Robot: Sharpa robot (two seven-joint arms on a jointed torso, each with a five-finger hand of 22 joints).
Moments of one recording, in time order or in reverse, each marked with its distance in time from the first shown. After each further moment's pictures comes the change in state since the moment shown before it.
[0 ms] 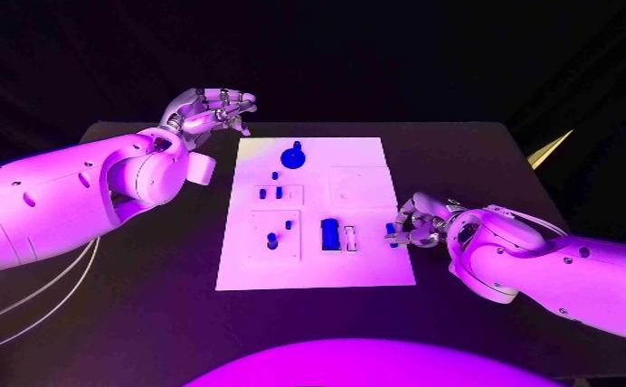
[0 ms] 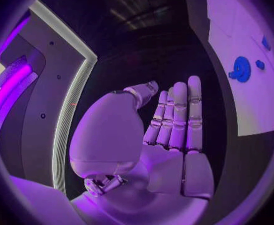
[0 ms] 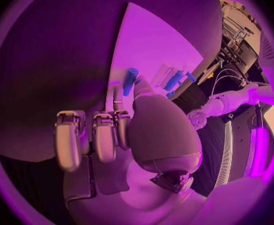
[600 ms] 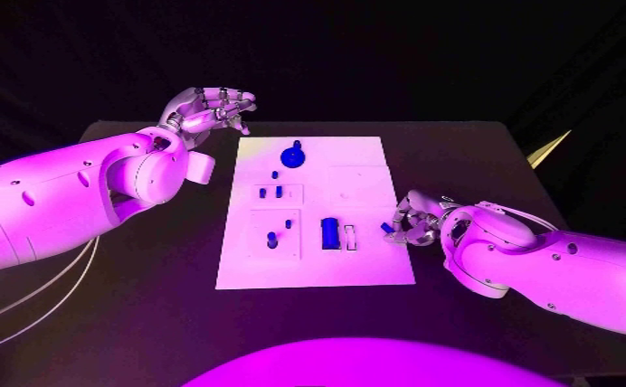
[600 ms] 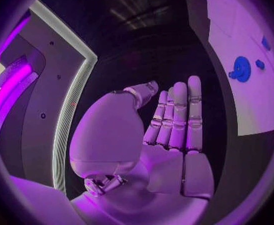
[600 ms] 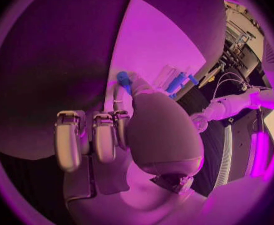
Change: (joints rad) left arm 0.000 -0.001 0.000 0.000 0.000 0.000 0.000; left_hand 0.000 0.000 0.000 0.000 0.000 0.000 0.000 0.000 0.000 0.000 0.000 0.000 0.000 0.000 0.000 0.000 0.000 0.000 0.000 0.000 0.000 -0.001; right arm -0.004 0.031 0.007 -0.023 -0.033 0.023 -0.020; right_hand 0.112 -0.047 0.188 -0.015 -0.028 0.028 -0.007 0.003 0.081 -0.008 -0.008 0.000 0.000 -0.005 -0.006 0.000 0.000 0.000 0.000 0.000 0.000 0.000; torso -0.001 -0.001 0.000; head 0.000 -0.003
